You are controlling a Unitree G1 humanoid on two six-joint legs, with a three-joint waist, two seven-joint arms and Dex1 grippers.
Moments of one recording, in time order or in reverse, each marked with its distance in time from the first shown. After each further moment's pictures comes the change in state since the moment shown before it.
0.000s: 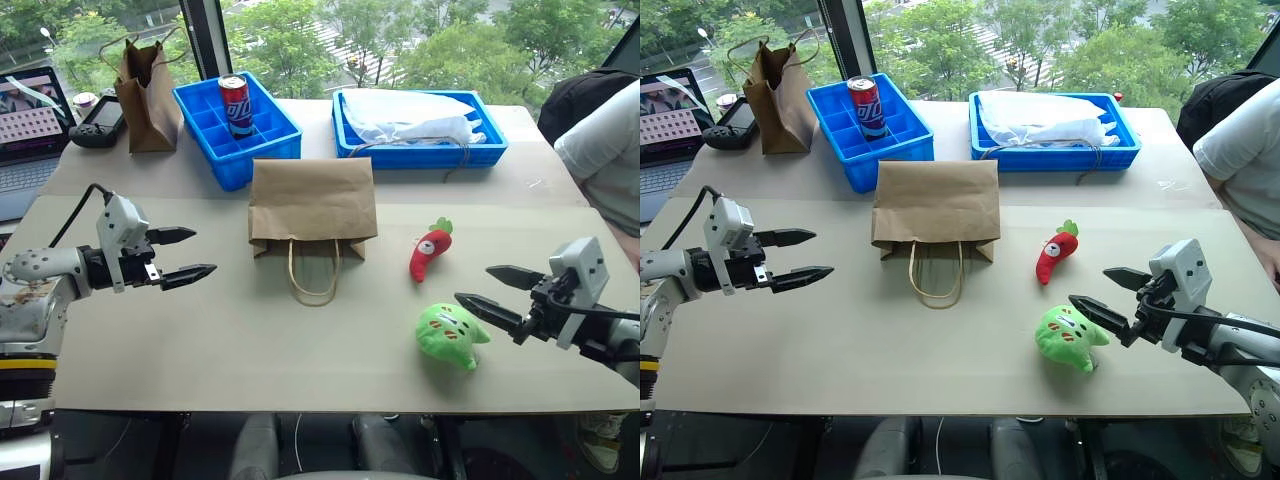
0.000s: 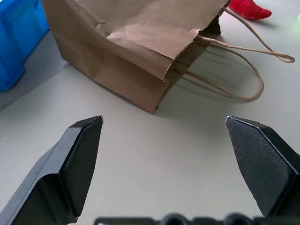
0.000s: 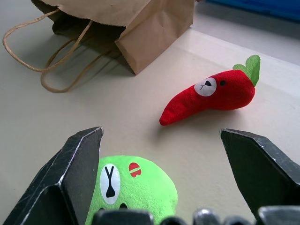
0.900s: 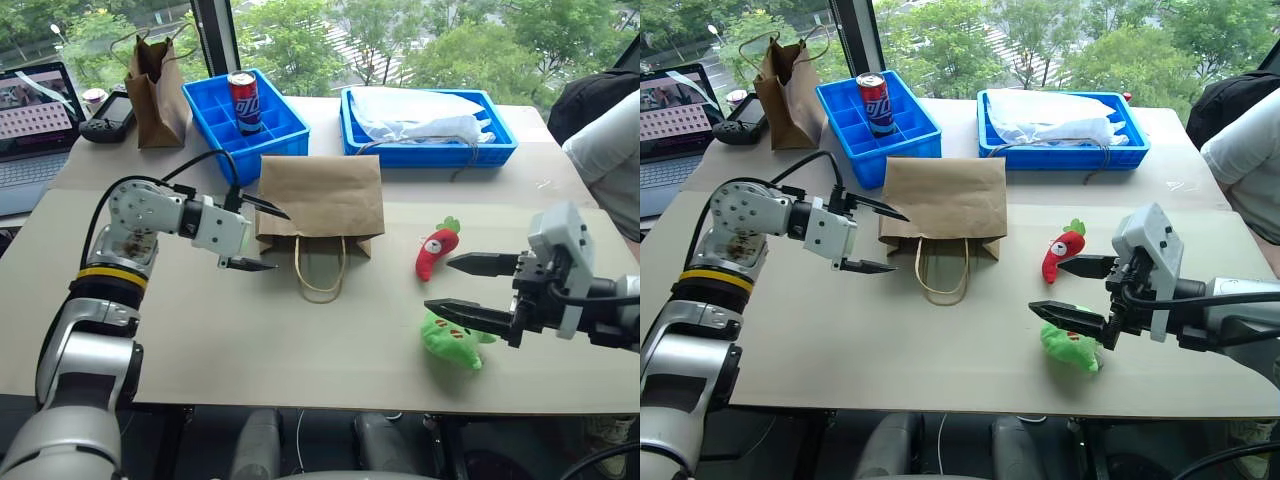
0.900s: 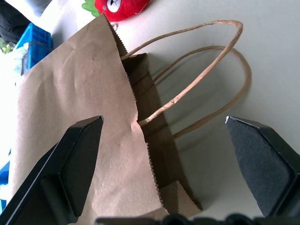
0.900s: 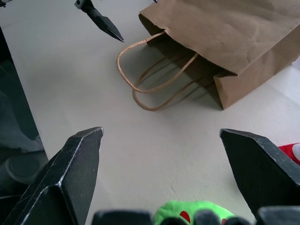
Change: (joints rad) left arm -0.581 -0.286 -0.402 0.639 0.459 -1.192 -0.203; right arm -0.159 -0.208 -0.046 -0.197 0.367 0.262 -0.069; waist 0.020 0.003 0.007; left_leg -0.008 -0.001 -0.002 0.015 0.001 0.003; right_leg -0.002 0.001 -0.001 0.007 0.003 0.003
